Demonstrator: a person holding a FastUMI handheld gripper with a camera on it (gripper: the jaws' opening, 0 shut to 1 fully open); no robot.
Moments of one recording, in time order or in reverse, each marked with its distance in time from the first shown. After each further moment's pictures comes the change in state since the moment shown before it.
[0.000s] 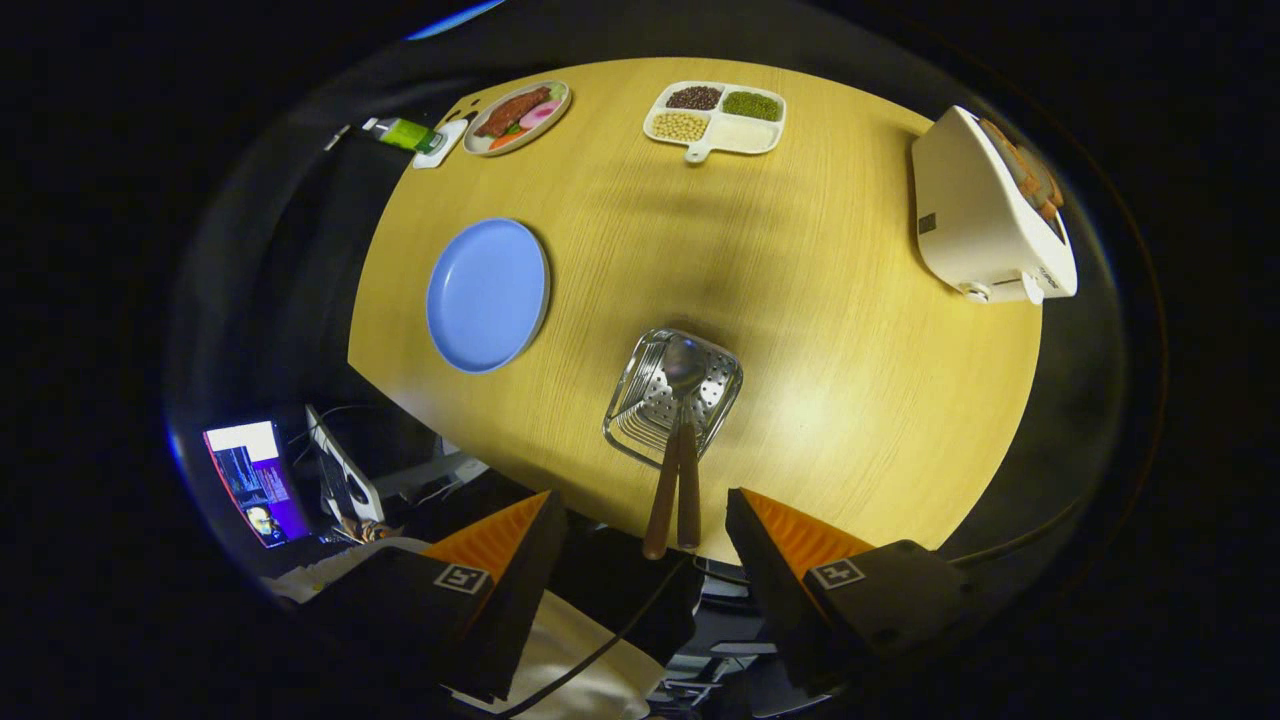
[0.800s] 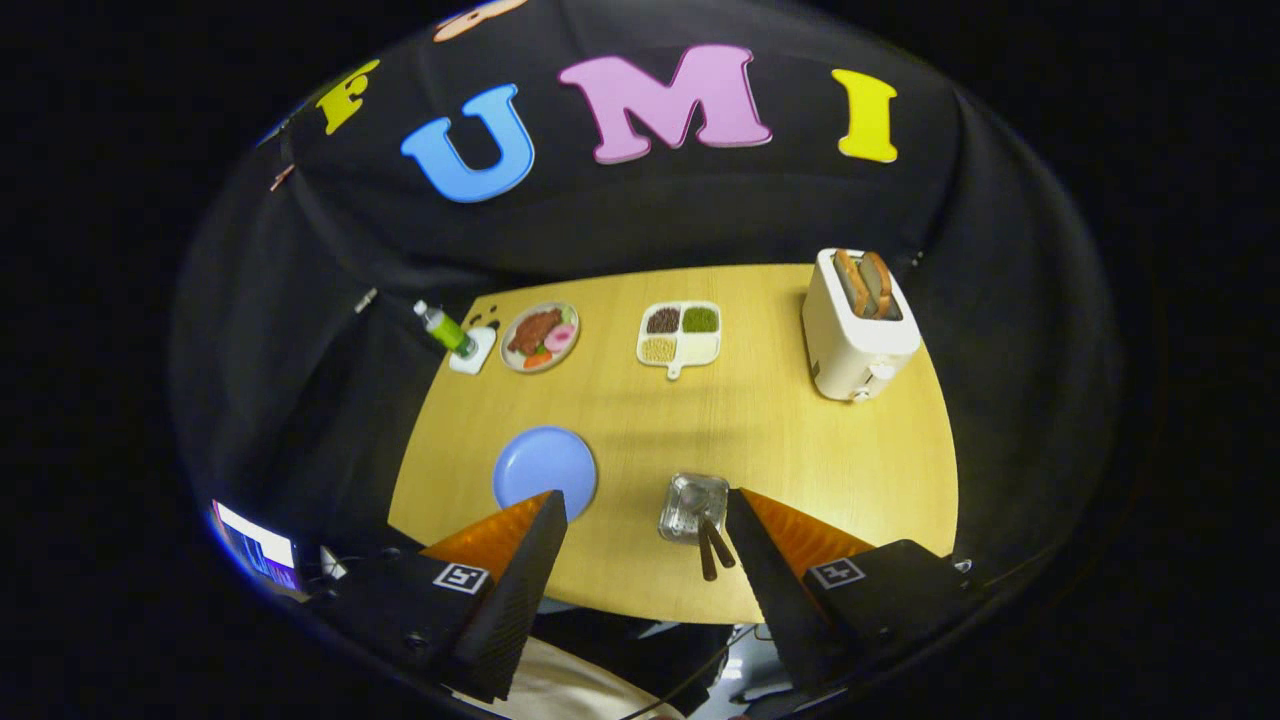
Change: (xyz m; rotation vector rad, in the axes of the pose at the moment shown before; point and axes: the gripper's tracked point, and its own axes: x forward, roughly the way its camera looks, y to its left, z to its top) arm -0.172 0.055 0.029 0.164 -0.759 -0.059
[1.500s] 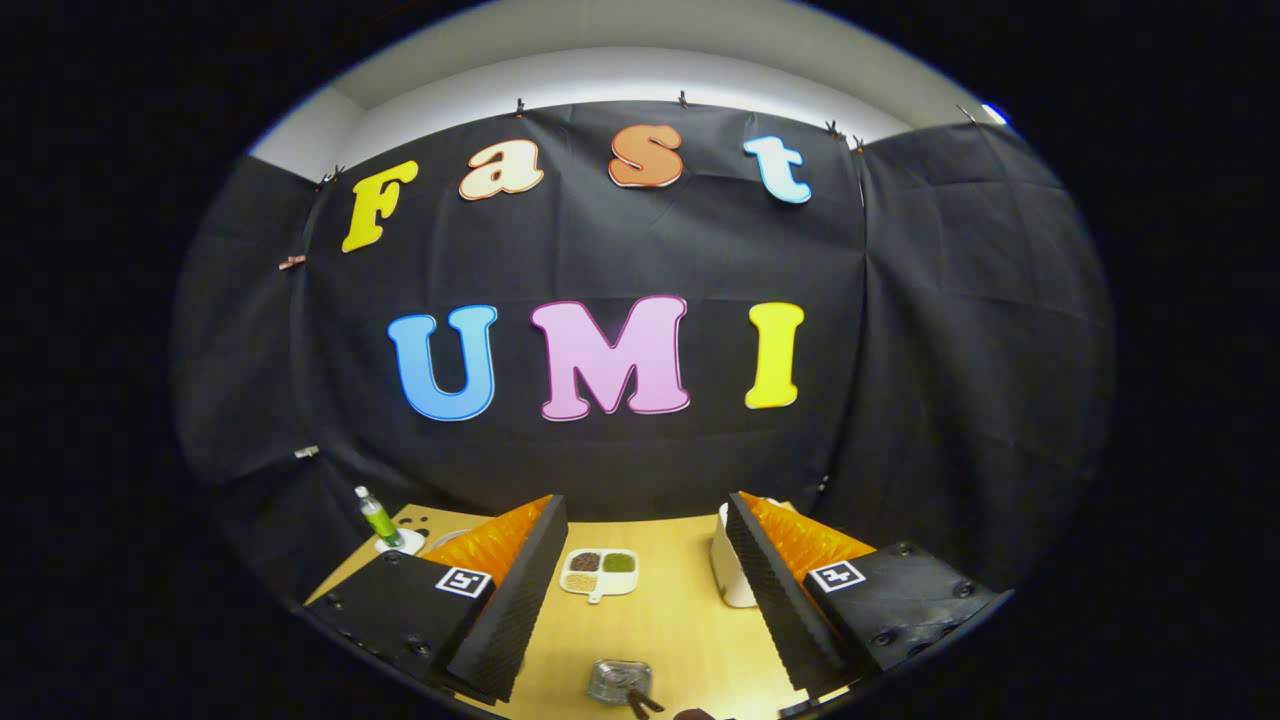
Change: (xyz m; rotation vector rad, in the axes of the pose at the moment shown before) arm -0.076 -0.043 0.108 -0.155 -0.785 -0.245
